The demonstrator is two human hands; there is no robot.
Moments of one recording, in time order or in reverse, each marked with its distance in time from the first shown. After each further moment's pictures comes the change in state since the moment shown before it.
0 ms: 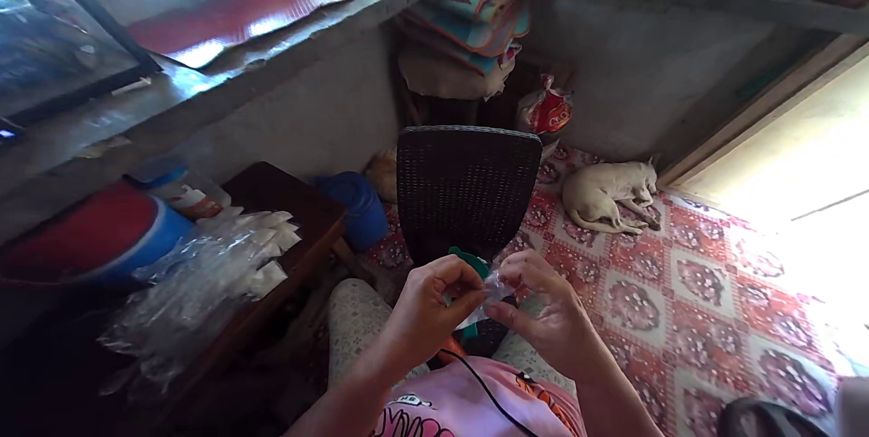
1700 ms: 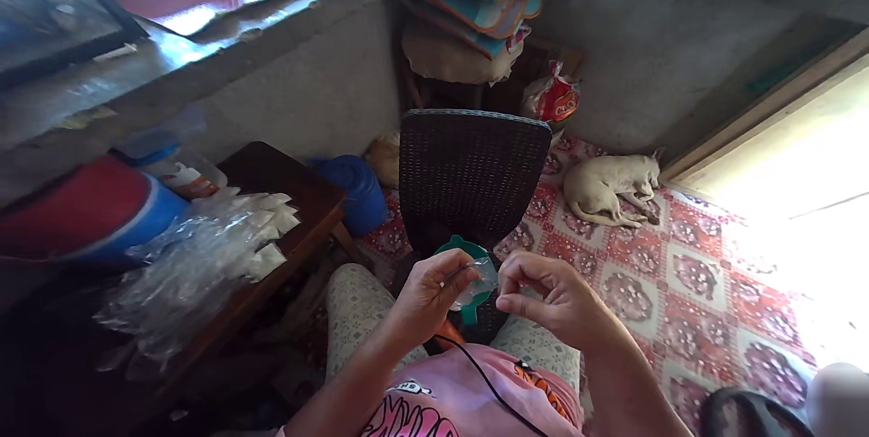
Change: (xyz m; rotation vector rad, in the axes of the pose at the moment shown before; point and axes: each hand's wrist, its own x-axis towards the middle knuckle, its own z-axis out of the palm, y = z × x) left_hand -0.007 -0.041 -0.002 -0.093 -0.005 0.060; right_hand 0.016 0.010 -0.017 0.196 -0.324 0.070
